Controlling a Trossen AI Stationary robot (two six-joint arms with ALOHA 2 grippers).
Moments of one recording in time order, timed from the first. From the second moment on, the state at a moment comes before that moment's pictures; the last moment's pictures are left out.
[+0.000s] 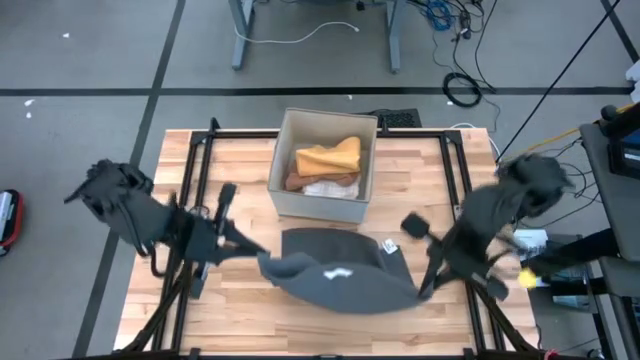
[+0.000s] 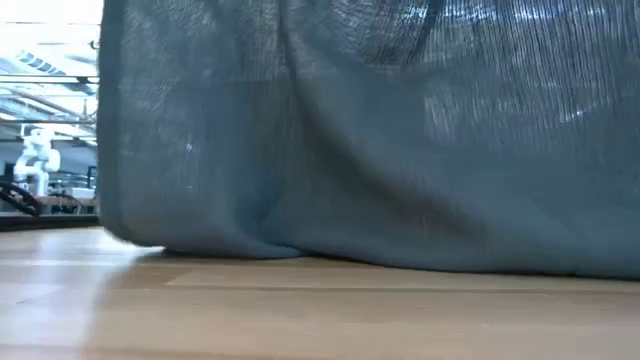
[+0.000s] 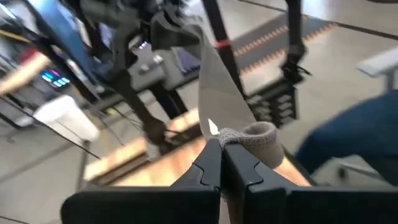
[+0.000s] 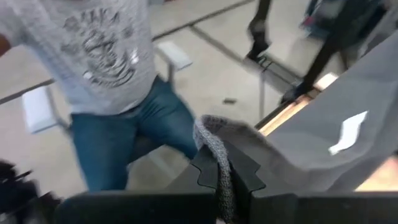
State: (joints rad) left arm -0.63 1.55 2.29 -1.07 -0.39 0.24; right arm 0.53 1.59 2.35 -1.27 -0.29 -0.17
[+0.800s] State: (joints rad) left arm -0.78 1.55 1.82 -1.06 -0.39 -0.17; right arm 0.85 1.87 2.35 -1.37 0.06 0.19
